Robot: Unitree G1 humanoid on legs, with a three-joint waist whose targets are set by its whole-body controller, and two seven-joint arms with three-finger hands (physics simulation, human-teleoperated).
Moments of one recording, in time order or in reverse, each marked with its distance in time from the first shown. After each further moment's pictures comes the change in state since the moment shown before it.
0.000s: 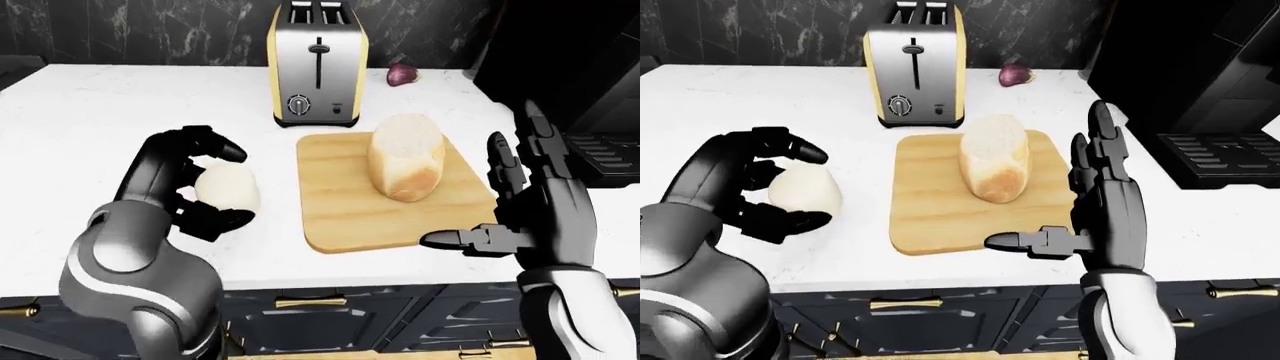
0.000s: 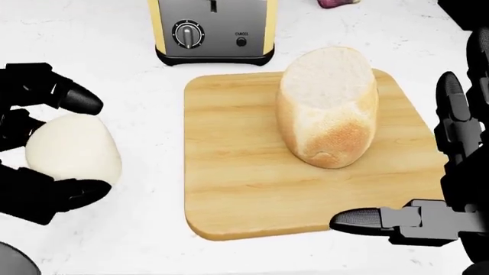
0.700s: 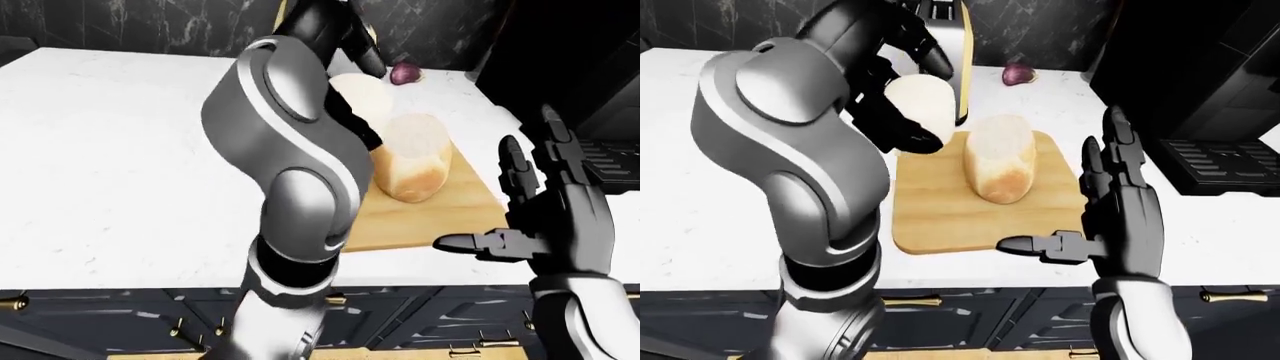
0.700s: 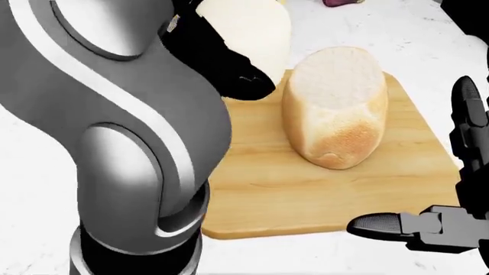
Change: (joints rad) left arm -0.657 -0.338 -0.108 0.528 0.222 -0.044 -0.073; right arm 0.036 -0.009 -0.075 0.000 0.080 -0.034 0.005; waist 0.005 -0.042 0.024
